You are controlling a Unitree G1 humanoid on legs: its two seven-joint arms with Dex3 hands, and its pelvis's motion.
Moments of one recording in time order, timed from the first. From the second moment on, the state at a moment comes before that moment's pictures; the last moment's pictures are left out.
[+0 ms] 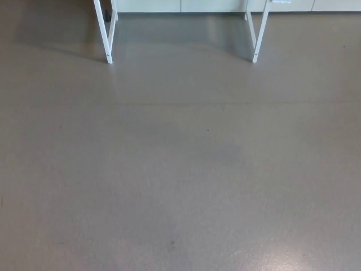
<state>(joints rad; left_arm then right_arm) 0.06 0.69 0.17 1.05 0.02 0.07 -0.25 -0.06 -0.73 -0.17 1.16 -0.07 -0.06 0.32</state>
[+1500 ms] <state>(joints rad) 0.03 0.71 0.18 1.10 0.01 0.02 -0.33 -0.09 -0.75 -0.18 1.22 -0.04 -0.14 0.42</state>
